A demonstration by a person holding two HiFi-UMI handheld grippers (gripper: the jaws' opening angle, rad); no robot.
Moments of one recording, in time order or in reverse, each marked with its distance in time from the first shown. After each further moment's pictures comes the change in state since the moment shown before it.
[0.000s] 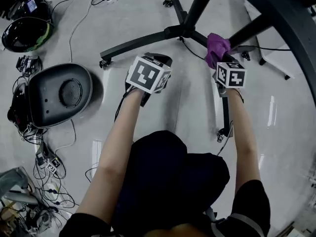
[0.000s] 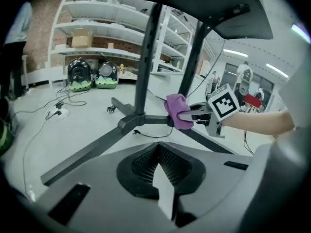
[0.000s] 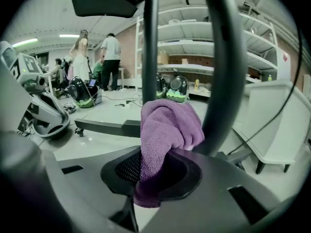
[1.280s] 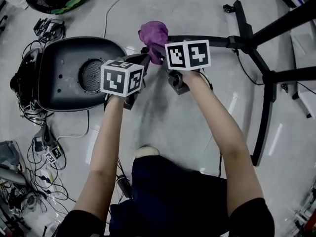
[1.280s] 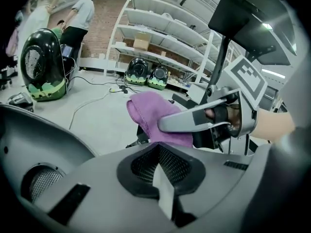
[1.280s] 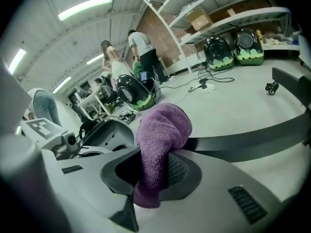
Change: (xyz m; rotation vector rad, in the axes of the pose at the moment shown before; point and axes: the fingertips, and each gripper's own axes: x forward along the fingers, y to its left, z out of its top) left arm -0.126 0.231 -0.181 -0.335 -0.124 0.326; right arm 0.154 0.449 0.058 0.114 0.132 0.706
